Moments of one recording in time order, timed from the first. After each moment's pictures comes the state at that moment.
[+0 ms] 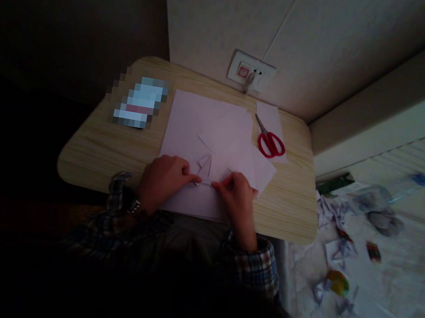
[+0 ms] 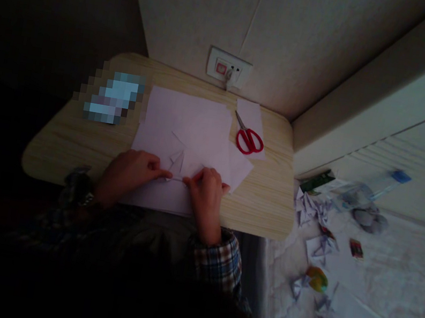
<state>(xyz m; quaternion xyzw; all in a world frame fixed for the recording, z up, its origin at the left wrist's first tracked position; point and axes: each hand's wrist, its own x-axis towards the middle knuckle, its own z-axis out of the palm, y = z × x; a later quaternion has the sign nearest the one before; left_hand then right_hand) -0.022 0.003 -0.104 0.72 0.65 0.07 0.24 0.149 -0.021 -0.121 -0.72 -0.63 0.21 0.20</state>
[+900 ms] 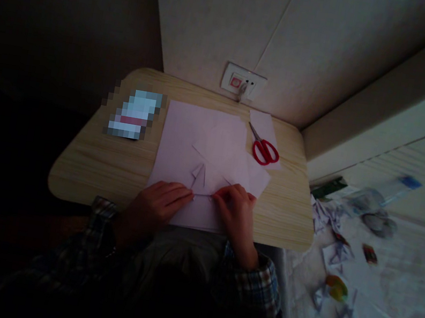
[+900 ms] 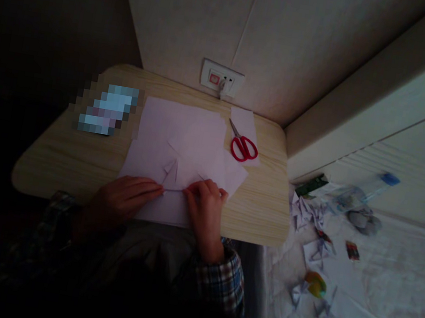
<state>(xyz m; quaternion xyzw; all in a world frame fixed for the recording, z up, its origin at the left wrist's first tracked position) -0.047 -0.027 -0.132 0.91 0.31 0.26 -0.02 0.161 -0.030 -0.117 -0.66 -0.69 0.20 0.23</state>
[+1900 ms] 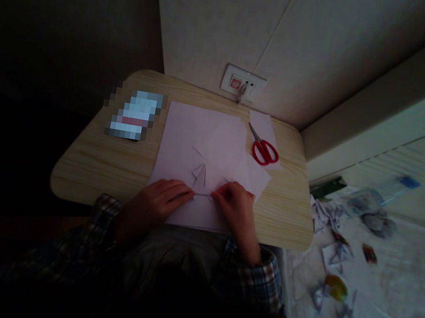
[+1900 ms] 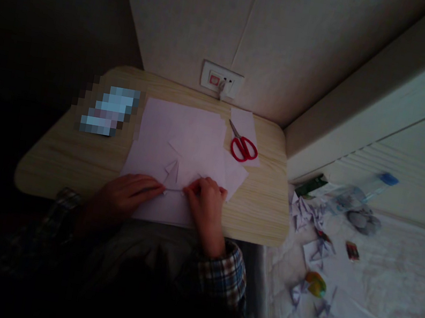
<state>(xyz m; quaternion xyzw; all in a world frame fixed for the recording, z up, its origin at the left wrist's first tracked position) -0.053 -0.025 -0.139 0.91 0.32 0.26 0.01 0.160 -0.018 -0.116 -0.67 -0.68 0.23 0.20</state>
